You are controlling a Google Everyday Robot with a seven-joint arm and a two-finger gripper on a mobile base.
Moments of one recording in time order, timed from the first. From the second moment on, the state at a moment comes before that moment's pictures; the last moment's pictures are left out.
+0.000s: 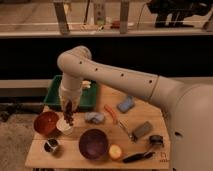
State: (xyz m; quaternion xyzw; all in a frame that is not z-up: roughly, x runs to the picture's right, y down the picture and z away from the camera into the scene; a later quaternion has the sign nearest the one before) arm -0.174 0.077 0.659 -0.14 -0.39 -0.67 0.61
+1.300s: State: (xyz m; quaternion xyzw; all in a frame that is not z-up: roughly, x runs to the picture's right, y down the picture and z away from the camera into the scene) arm -0.195 0.121 0.680 -0.21 -0.47 -0.63 0.58
